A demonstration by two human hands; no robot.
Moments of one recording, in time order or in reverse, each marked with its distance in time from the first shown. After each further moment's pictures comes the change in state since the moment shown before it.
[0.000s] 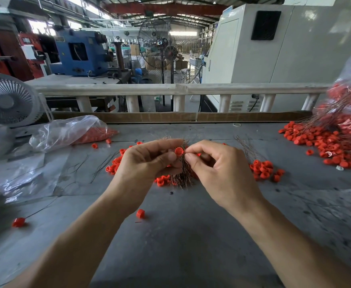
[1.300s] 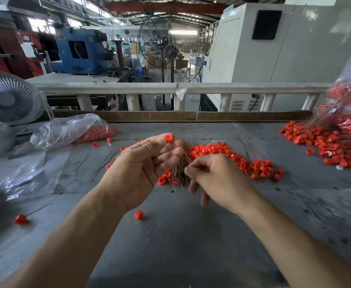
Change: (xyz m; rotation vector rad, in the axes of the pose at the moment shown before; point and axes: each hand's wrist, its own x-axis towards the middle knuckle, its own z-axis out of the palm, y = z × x) left_hand 0.006 0.004 -0.007 -0.507 -0.026 -0.194; right_hand -0.001 0.015 0.006 0.128 -0.385 0.376
